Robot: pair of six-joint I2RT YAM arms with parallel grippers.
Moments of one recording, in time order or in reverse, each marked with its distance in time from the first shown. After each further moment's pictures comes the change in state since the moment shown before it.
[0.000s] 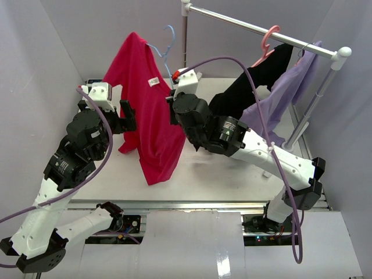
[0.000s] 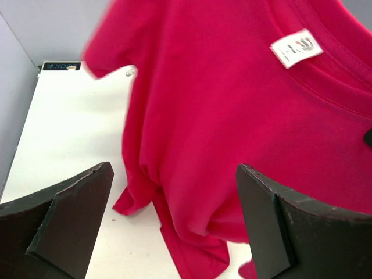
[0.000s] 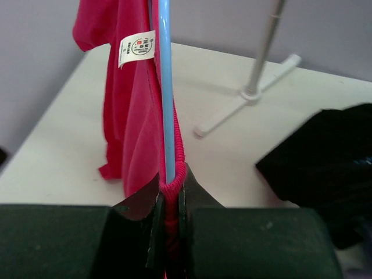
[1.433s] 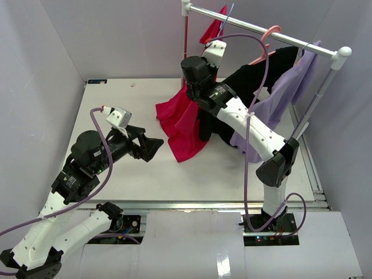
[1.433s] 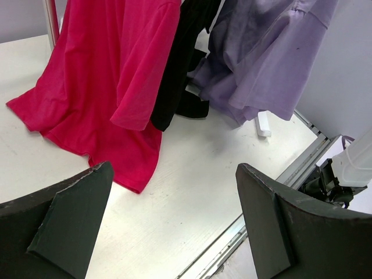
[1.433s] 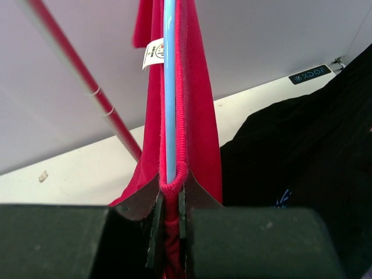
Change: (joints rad) left arm 0.000 -0.186 -0.319 0.194 0.655 -0.086; right arm -0.386 0.294 0.209 0.059 0.314 0.148
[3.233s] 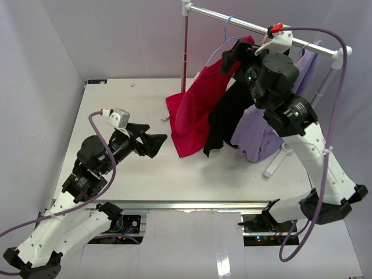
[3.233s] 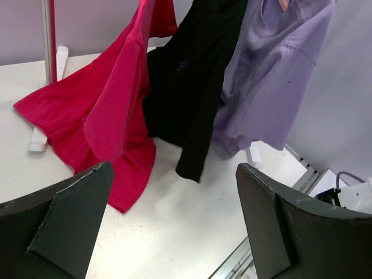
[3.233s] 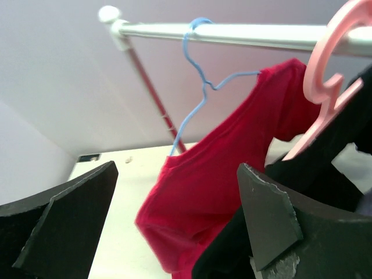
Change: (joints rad) left arm 0.000 -0.033 -0.169 0.269 -0.024 -0.075; right arm -0.118 -0.529 -0.224 0.012 -0.511 -0.121
